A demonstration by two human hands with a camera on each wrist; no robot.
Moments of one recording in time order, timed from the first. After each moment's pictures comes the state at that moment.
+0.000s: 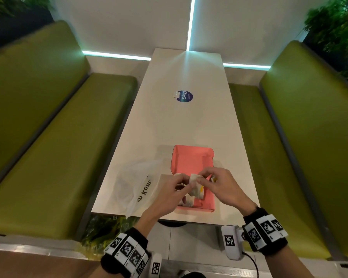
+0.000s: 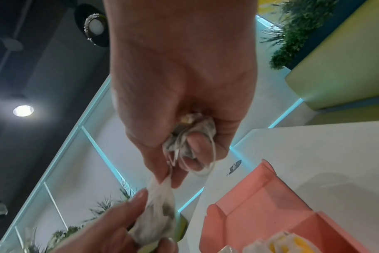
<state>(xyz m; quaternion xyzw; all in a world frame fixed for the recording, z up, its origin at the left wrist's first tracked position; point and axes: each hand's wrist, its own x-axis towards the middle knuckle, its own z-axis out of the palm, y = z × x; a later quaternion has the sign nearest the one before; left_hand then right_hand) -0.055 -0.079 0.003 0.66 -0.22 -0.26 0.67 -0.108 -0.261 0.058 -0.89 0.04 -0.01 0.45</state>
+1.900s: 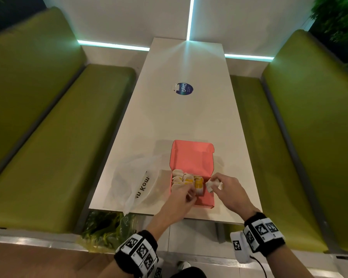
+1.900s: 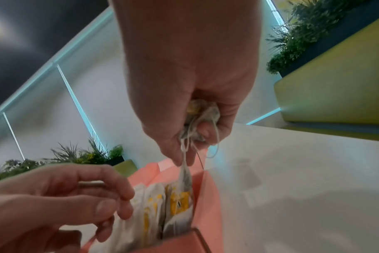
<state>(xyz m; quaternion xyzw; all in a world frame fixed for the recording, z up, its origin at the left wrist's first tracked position) -0.068 -0.100 -0.056 0.81 -0.30 -0.17 0.47 -0.122 -0.297 -0.012 -0.95 0.15 0.05 0.28</state>
